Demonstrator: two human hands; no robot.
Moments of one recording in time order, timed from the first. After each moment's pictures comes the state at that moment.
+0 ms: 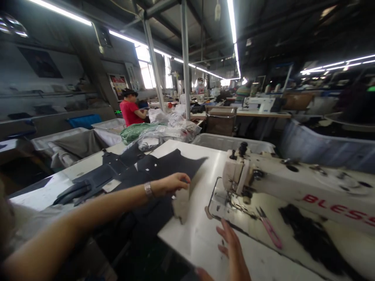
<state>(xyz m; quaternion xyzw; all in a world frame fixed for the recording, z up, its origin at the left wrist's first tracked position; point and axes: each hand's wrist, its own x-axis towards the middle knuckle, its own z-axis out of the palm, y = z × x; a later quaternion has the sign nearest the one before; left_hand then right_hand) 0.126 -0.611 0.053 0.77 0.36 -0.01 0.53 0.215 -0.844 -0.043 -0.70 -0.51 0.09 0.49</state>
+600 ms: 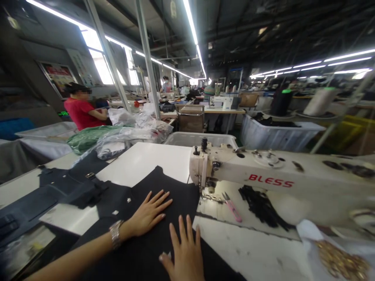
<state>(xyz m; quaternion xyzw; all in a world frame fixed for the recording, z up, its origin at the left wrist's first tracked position) 0.100 -0.611 -0.050 1.00 0.08 0.03 0.02 0.192 -0.811 -0.065 -0.78 -0.60 0.03 0.17</state>
